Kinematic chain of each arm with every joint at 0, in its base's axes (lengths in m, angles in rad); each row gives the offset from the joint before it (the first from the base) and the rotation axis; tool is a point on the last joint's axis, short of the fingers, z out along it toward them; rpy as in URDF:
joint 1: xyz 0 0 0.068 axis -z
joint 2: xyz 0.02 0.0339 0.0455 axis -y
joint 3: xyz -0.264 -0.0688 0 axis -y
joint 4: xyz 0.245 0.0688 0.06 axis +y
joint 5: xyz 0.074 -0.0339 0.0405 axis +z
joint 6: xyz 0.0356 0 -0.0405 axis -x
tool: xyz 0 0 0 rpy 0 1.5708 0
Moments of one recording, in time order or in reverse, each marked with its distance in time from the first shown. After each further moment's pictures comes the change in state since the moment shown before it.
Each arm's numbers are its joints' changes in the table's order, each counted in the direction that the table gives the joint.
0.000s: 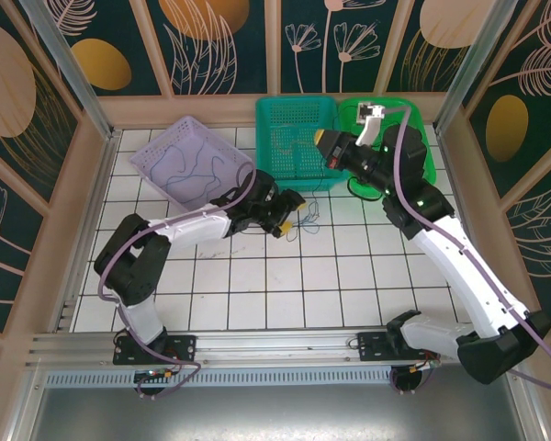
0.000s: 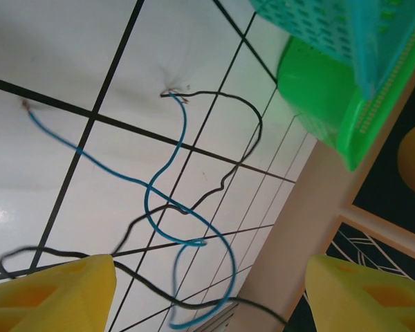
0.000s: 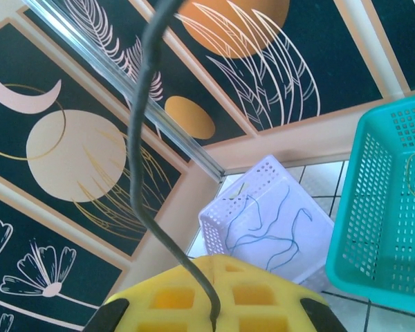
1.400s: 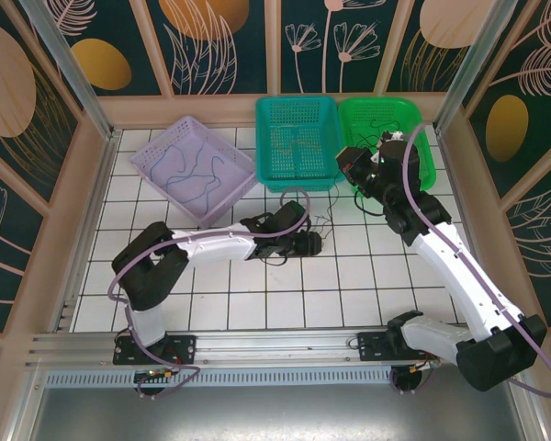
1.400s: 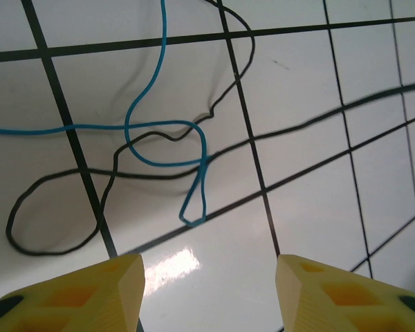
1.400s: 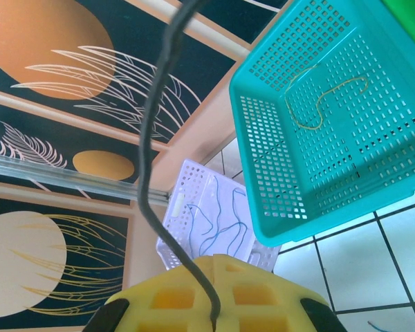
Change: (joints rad) left arm 0.248 -0.066 0.026 0.129 0.264 -0.653; right arm 0.080 0.029 -0.144 0.095 -0.180 -0.378
